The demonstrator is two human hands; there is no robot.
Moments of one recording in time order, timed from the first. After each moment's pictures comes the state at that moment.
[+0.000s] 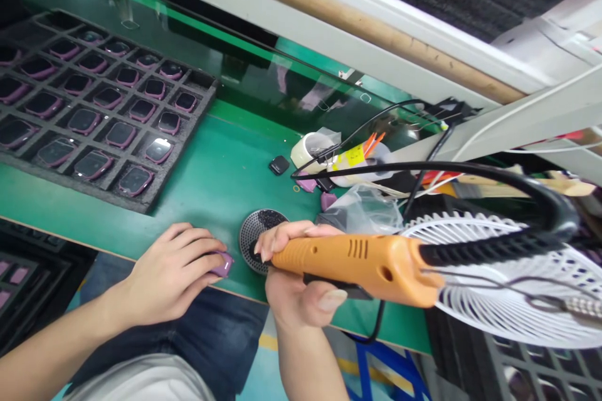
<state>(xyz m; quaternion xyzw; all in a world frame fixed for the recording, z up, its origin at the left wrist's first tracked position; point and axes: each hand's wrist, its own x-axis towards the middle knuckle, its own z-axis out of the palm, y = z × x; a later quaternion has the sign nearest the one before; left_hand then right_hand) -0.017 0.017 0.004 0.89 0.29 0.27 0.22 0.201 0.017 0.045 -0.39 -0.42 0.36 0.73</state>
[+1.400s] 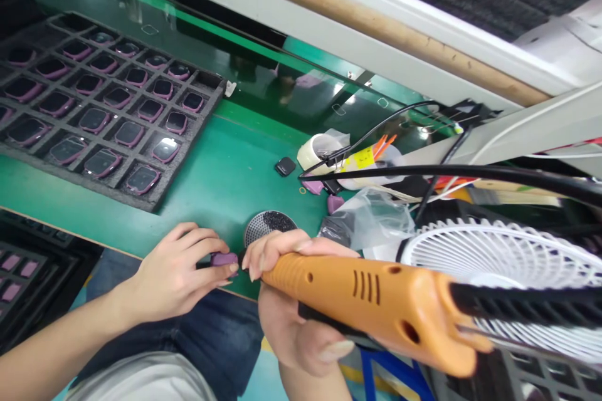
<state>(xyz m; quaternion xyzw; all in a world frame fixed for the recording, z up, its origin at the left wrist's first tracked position) -0.014 0.019 -0.002 0.90 0.29 0.29 0.16 0.178 0.003 0.068 -0.38 -0.44 0.40 0.71</state>
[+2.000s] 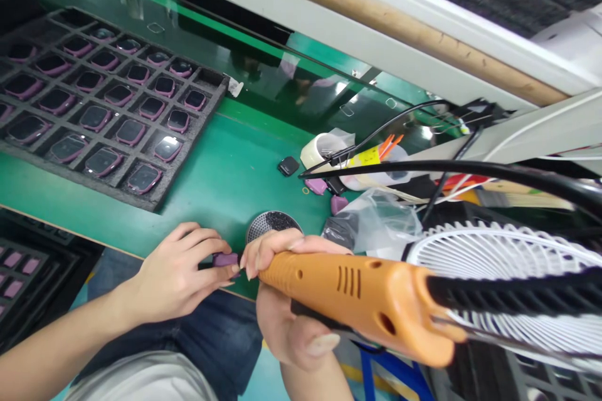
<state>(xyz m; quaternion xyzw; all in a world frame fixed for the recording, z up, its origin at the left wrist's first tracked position) -0.014 0.019 -0.003 0.90 0.29 0.30 0.16 0.172 0.007 0.061 -0.38 -0.44 0.39 0.71</state>
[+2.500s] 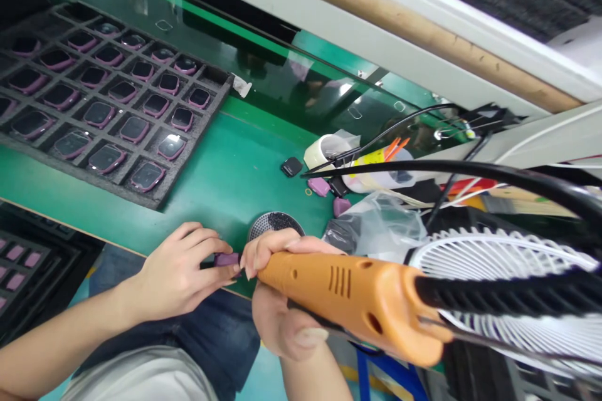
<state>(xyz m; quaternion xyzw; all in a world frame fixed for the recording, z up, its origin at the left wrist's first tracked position) -0.012 0.018 -0.002 0.89 0.29 0.31 0.15 0.173 0.011 0.060 -0.36 -0.46 0.42 0.69</state>
